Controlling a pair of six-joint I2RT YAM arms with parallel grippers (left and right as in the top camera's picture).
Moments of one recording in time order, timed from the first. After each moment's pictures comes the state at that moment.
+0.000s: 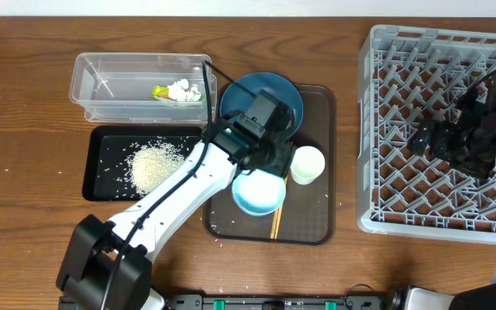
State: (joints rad) left arm -0.65 1.66 1.27 -0.70 0.17 -0.26; right arm -0.27 1.46 1.36 -1.23 -0.19 0.10
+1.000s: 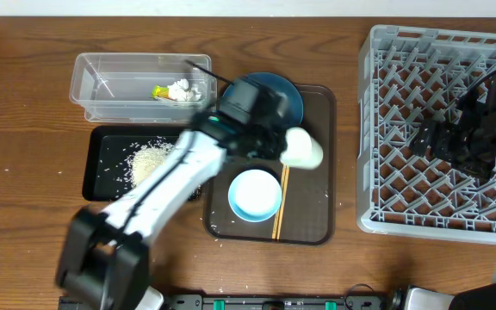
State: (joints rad) left arm -0.50 1.66 1.27 -0.61 0.51 -0.40; right arm -0.27 1.46 1.36 -1.22 -0.18 0.09
